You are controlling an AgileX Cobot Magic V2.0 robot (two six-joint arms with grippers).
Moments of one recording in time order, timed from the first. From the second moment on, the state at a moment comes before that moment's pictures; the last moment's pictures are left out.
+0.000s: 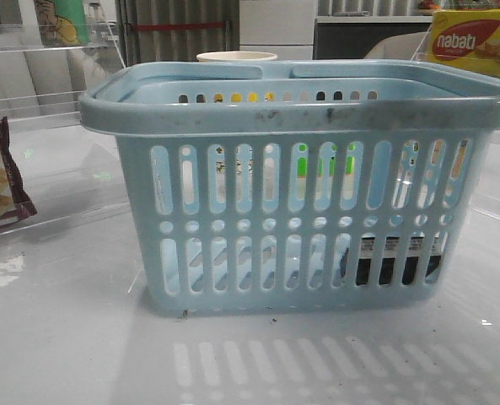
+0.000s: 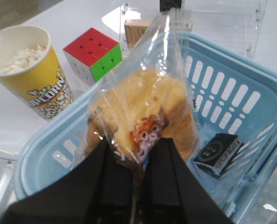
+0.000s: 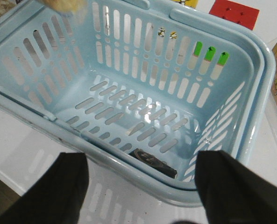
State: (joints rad) left arm -0.69 1.47 -1.52 -0.08 0.77 0.21; right arm 0.49 0.91 -0.87 0.02 0.59 -0.02
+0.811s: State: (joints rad) left arm -0.69 1.58 -1.51 -0.07 0.73 0.21; right arm 0.49 0.91 -0.87 0.02 0.59 -0.02
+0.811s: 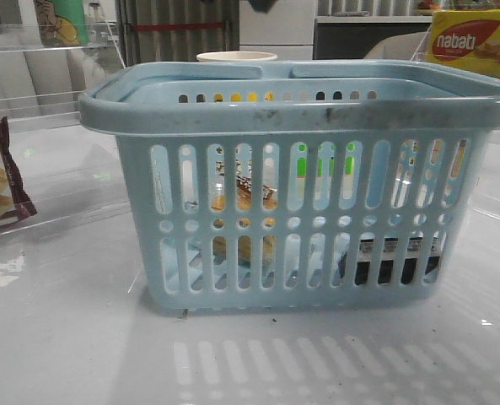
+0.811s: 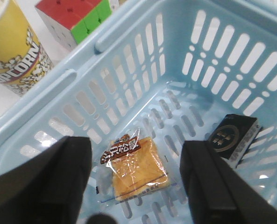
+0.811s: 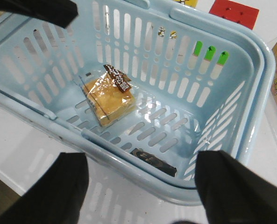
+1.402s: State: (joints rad) left arm -0.69 0.87 -0.96 -0.07 0.77 0.19; right arm 0.49 0.91 -0.87 0.00 0.62 -0.02
